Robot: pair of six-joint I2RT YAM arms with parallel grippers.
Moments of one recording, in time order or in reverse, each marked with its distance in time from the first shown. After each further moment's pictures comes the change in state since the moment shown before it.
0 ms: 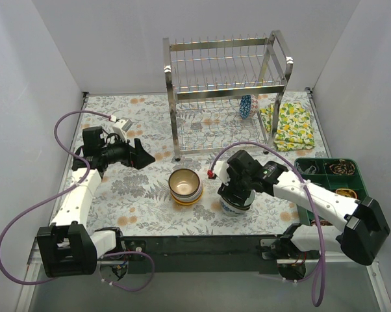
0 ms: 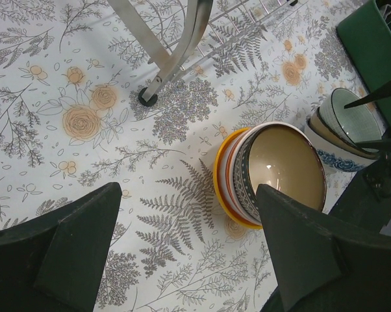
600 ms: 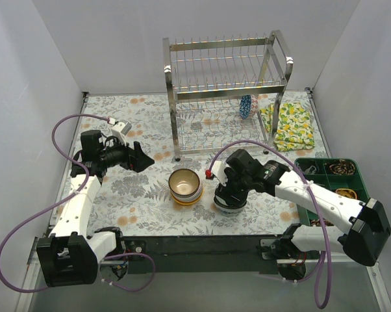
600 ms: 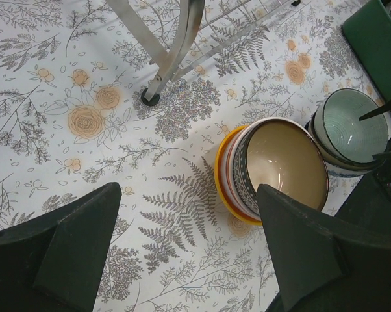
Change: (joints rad) left arm 0.003 -0.077 -0.035 0.000 -0.017 0.012; right arm 0.028 -0.017 0.051 -0.041 -0.106 0.046
